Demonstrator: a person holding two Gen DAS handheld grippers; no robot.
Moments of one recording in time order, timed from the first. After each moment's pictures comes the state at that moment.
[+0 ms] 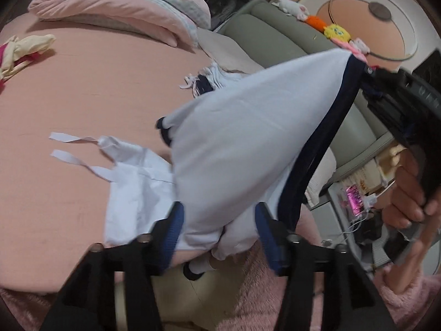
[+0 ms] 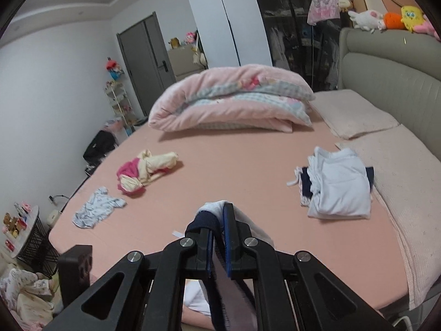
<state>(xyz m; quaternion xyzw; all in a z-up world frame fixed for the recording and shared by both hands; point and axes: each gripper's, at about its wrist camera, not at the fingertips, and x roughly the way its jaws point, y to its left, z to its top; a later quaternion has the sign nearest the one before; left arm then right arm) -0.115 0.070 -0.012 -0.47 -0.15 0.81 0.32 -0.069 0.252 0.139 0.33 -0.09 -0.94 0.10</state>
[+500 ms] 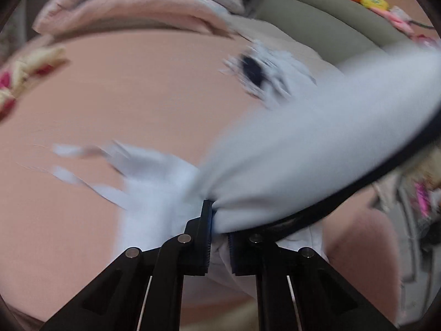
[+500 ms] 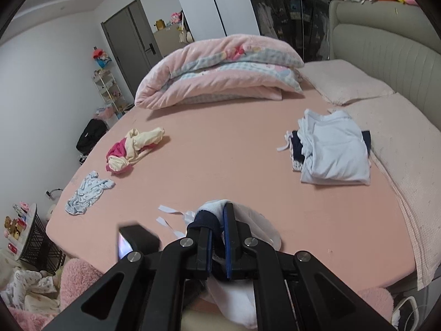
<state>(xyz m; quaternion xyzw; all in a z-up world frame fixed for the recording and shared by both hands) -0.184 0.123 -0.055 -0.48 -0.04 0.86 0.17 -0.070 0.281 0.090 0.38 -0.11 -0.91 0.10</state>
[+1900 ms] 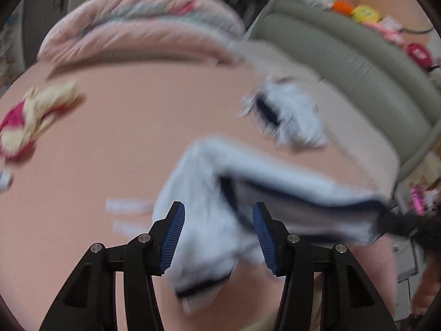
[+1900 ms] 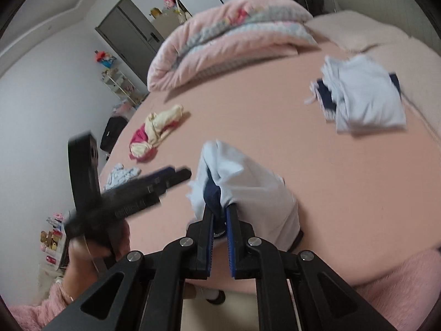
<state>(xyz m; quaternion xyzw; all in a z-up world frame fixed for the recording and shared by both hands) -0.189 0.093 -0.030 -0.45 -0.04 0.87 0.21 -0.066 0.269 0.039 0.44 -0.21 -0.86 0.16</state>
